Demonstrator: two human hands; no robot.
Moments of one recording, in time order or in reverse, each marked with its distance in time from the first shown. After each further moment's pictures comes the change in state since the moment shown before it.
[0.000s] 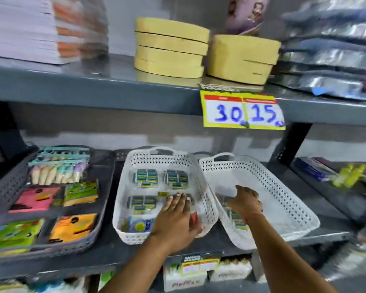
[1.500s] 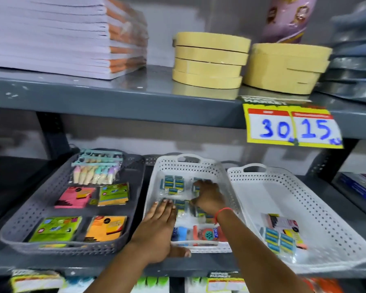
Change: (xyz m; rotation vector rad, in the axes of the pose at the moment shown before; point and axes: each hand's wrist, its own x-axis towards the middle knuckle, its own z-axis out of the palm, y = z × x) left_hand -0.042 -0.082 -0.007 0.156 0.245 -0.031; right_hand -0.016 -0.146 0.041 0.004 -0.095 -0.529
